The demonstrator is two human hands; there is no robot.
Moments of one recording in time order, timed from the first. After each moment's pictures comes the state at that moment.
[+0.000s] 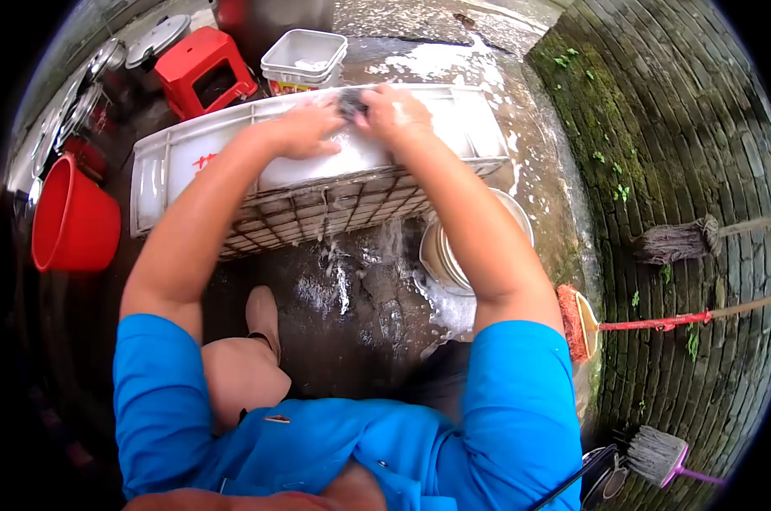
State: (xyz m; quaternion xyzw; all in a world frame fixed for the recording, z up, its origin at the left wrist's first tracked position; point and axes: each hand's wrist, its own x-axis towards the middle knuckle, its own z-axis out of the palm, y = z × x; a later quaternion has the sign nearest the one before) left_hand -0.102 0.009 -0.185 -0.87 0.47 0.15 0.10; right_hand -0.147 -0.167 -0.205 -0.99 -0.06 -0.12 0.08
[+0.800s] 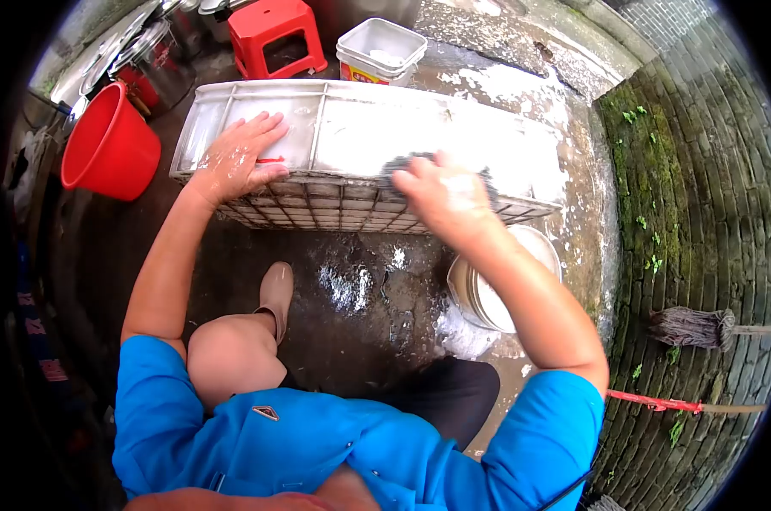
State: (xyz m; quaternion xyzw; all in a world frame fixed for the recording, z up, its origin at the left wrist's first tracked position) left_hand -0.168 0.184 -0.201 -0.95 0.30 -0.03 -0.03; right_hand -0.228 -0.151 -0.188 -0.95 -0.31 -0.07 -0.01
